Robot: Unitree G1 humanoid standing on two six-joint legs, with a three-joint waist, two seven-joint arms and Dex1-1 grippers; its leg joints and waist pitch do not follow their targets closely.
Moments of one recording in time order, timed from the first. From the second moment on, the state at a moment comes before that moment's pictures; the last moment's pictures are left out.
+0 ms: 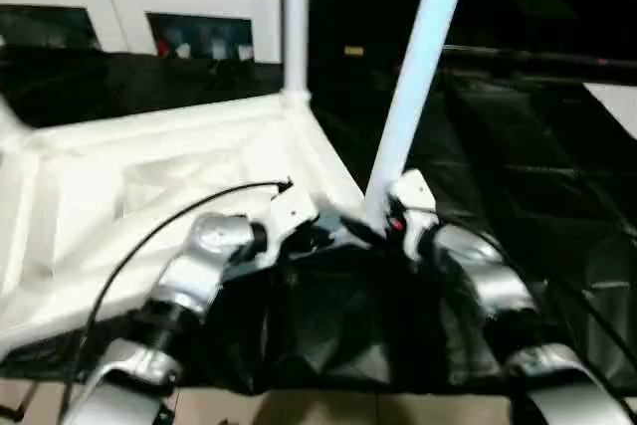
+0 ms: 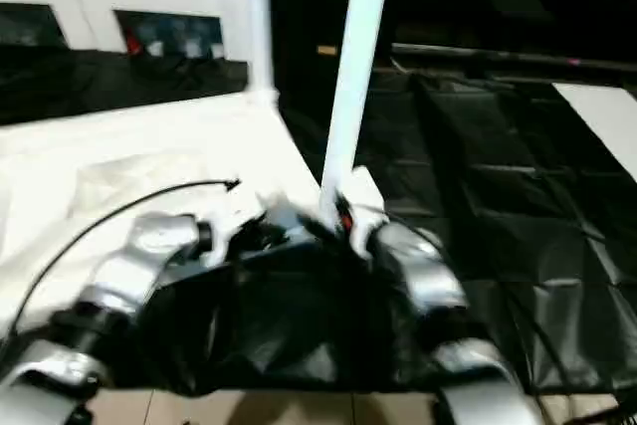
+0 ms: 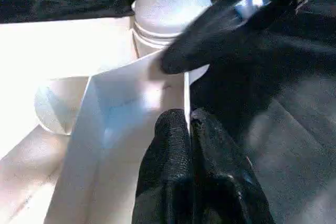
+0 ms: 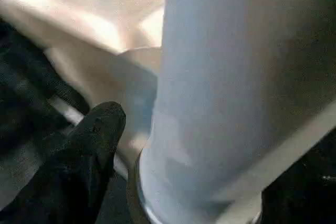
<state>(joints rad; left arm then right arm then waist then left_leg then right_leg) -0.52 0.26 -0.23 0.48 0.11 0.13 -1.06 -0.50 -0.22 0.12 0.68 0.06 -0.04 0.87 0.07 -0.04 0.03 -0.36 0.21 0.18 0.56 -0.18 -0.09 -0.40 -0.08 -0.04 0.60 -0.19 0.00</state>
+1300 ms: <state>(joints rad) -0.51 0.18 -0.21 0.46 0.17 0.22 -0.85 -0.55 -0.09 0.06 0.73 0.00 0.06 0.49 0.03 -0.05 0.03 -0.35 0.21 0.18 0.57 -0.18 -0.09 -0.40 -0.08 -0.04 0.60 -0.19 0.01</state>
